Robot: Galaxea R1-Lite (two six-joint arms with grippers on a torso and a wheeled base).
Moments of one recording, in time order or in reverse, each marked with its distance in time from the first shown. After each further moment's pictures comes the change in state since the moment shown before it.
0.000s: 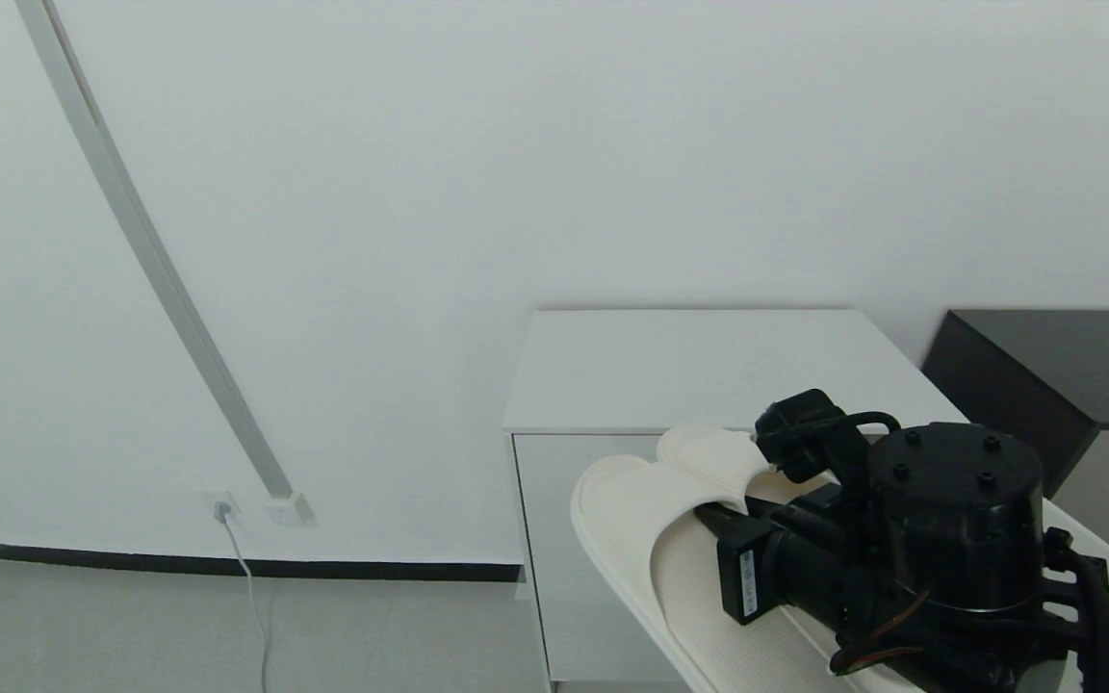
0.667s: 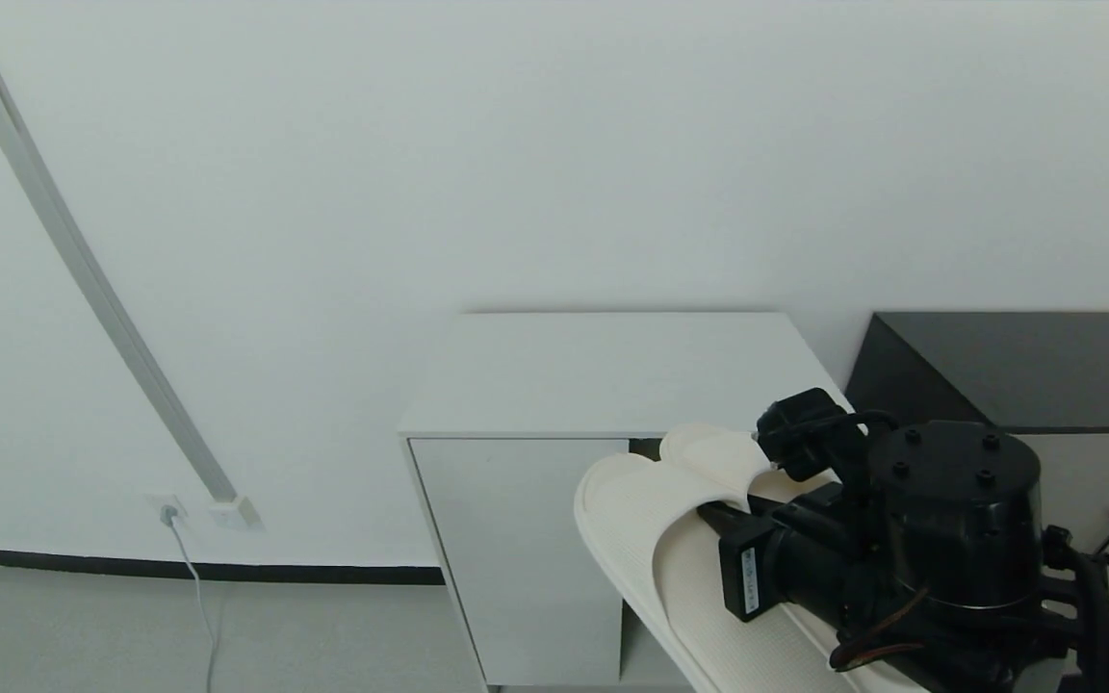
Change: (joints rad) left arm -0.002 0.000 0.000 0.000 -0.002 -0.005; right arm 0.000 0.000 0.000 0.000 -0.002 -0.001
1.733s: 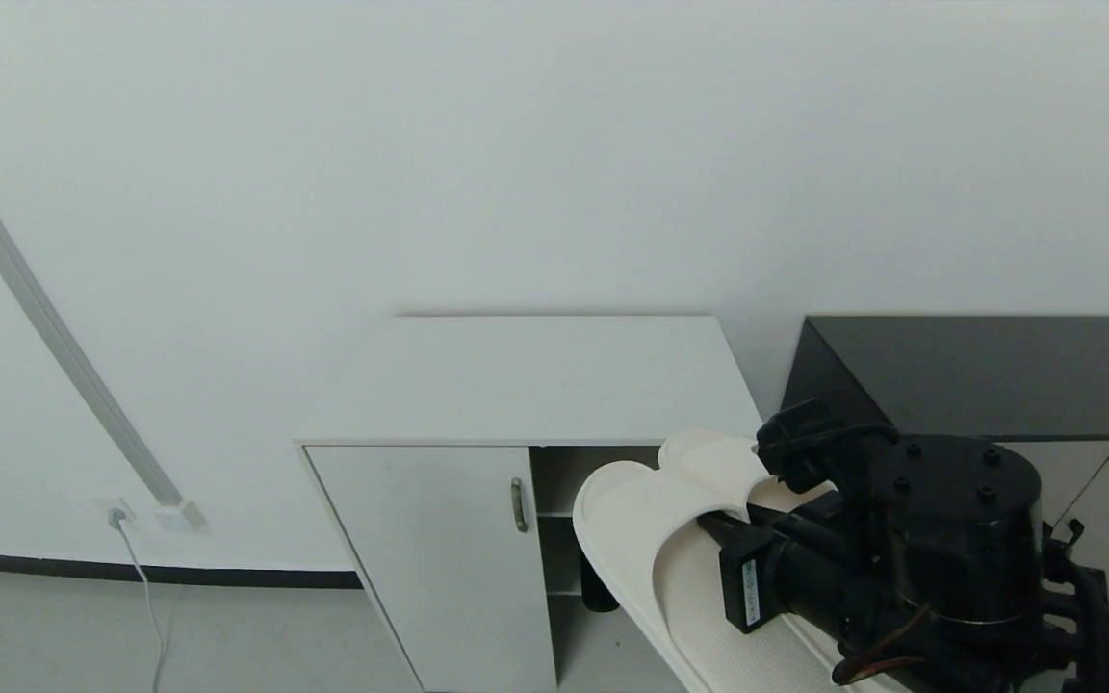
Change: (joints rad) left arm -0.001 0.000 0.000 0.000 0.001 -0.001; right arm -0.005 0.005 0.029 -0.030 0.001 -0.005
